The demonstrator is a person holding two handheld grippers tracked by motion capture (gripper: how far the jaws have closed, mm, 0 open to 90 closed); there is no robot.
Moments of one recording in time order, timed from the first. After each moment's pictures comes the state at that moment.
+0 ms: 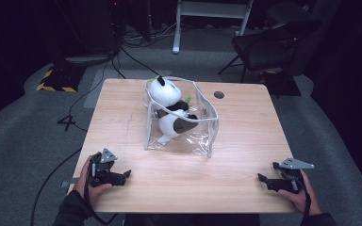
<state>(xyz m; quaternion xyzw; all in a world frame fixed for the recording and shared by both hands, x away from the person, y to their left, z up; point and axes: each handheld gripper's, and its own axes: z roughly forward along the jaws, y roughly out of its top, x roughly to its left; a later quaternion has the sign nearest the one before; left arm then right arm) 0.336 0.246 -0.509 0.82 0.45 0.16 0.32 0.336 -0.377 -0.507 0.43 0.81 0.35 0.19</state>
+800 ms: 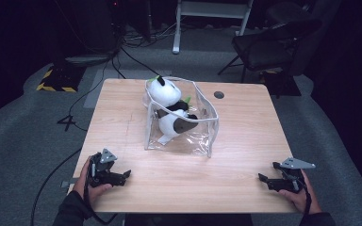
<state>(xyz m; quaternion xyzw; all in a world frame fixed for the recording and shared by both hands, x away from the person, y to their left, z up) 0.335 0.247 -0.509 0.82 0.45 0.16 0.32 0.337 -0.379 -0.507 0.43 0.81 0.36 0.19</state>
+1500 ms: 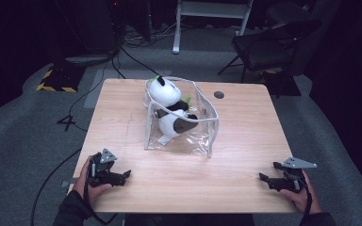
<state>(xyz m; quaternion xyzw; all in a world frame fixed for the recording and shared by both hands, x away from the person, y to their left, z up) 0.335 0.247 -0.509 0.82 0.45 0.16 0.32 0.338 -0.383 -0.506 0.43 0.80 0.37 0.18</state>
